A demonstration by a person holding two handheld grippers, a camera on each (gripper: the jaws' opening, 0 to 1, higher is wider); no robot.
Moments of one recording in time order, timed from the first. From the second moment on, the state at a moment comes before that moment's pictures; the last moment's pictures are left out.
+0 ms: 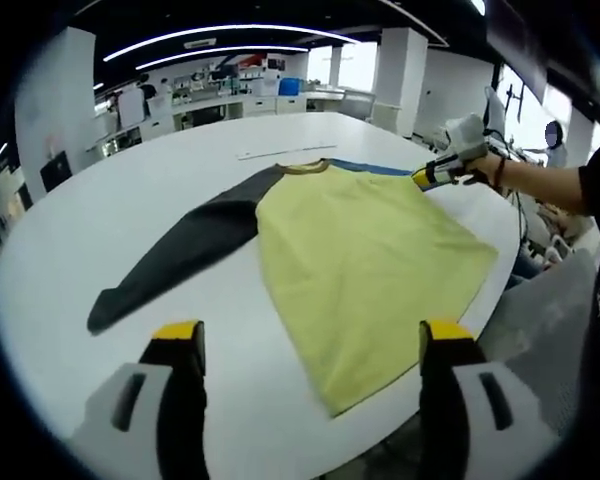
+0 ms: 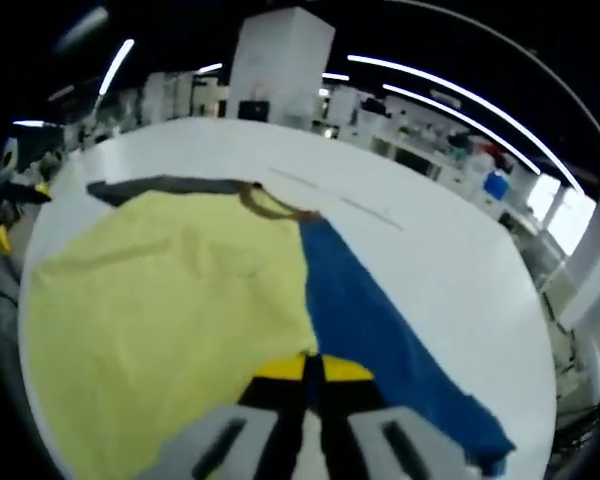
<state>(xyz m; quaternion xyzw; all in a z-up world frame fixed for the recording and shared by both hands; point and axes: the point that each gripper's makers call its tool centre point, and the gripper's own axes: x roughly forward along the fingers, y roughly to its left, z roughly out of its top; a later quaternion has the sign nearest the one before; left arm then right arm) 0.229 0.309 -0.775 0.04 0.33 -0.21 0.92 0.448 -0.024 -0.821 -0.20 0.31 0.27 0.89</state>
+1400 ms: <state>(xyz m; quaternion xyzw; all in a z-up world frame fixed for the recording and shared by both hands) 0.236 0.305 -0.761 0.03 0.30 -0.20 0.93 0.436 -0.128 -0.813 -0.07 0.35 0.13 0.93</state>
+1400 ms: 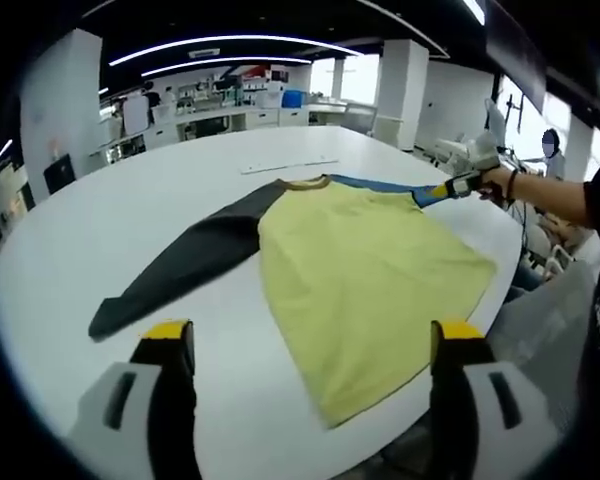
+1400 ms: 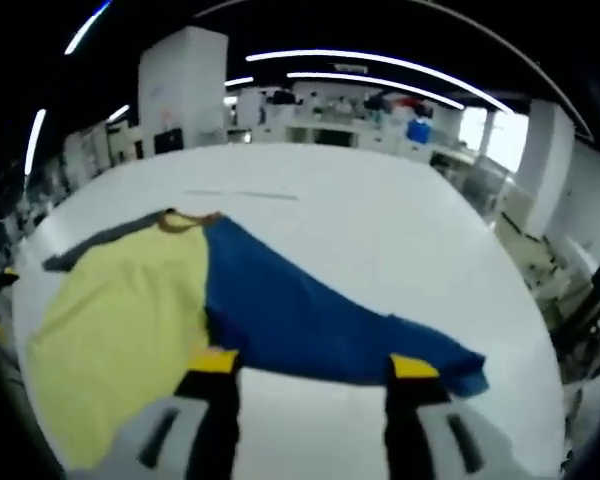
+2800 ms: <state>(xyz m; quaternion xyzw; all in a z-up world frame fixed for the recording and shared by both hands) 0.234 0.293 -0.769 0.07 0.33 -0.20 0.92 0.449 -0.246 -0.837 0.10 0.33 -0.07 0.94</state>
